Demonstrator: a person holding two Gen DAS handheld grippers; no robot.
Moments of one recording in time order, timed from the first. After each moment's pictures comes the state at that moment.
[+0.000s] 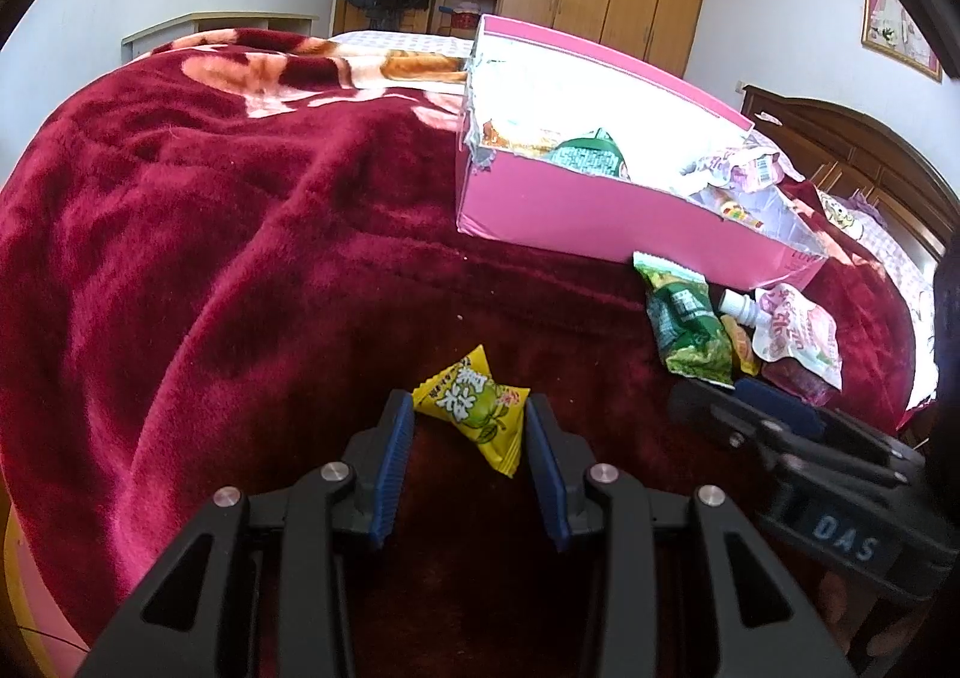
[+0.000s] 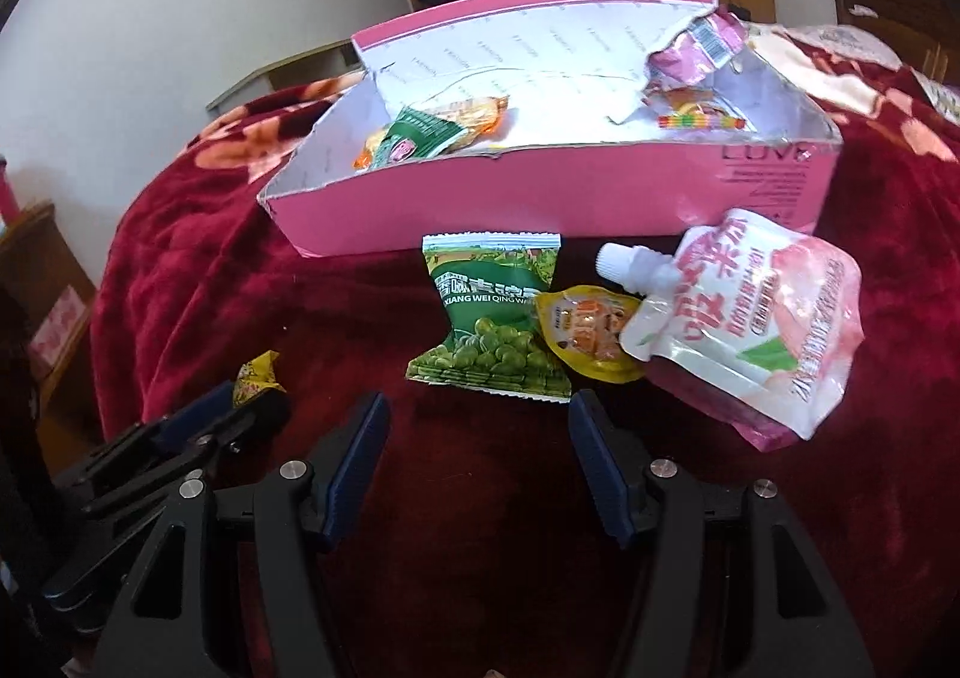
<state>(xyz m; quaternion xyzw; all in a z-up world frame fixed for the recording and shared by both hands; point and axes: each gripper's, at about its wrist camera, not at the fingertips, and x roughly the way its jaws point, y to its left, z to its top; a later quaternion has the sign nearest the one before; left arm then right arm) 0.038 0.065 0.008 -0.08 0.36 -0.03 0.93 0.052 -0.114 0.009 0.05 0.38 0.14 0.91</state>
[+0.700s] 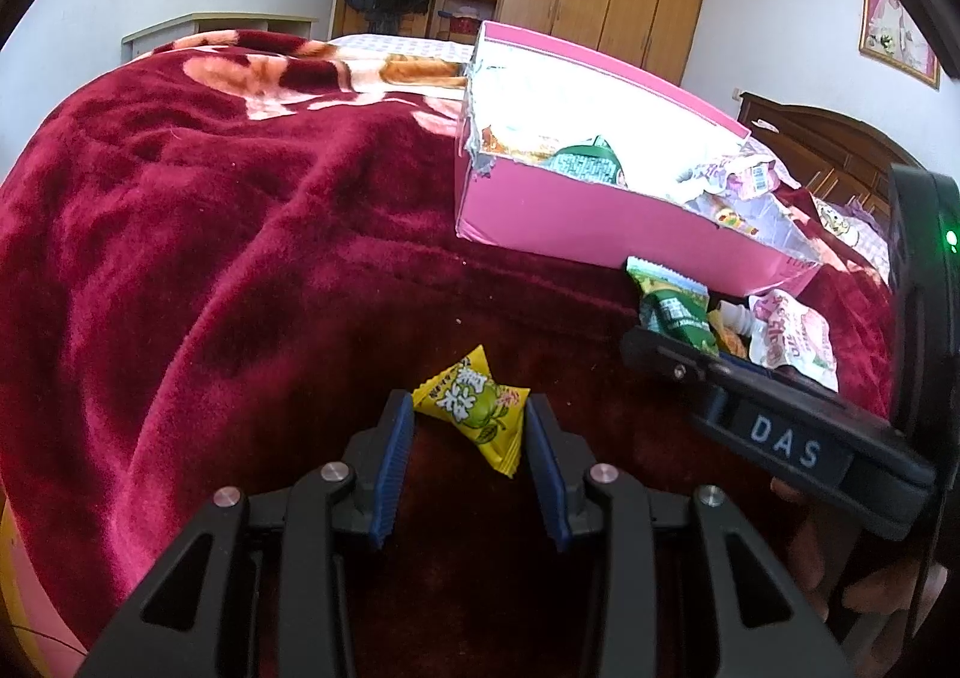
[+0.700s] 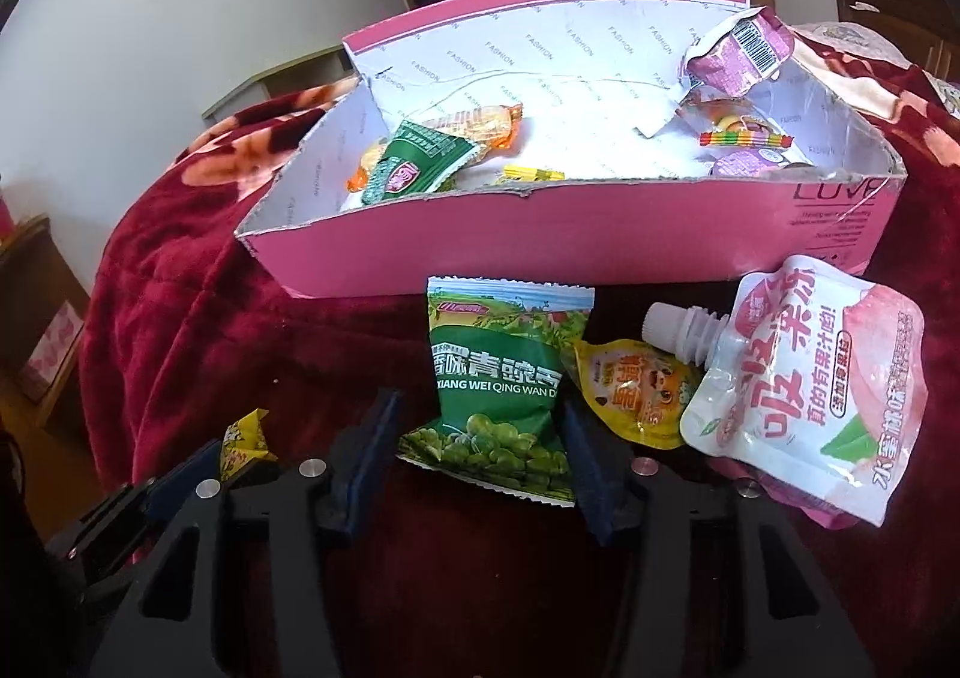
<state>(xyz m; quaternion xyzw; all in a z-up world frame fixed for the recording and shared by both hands) 0.036 0.067 0.009 -0.09 0.35 -0.04 0.93 0.076 -0.104 0.008 0.07 0.38 0.15 0.91</state>
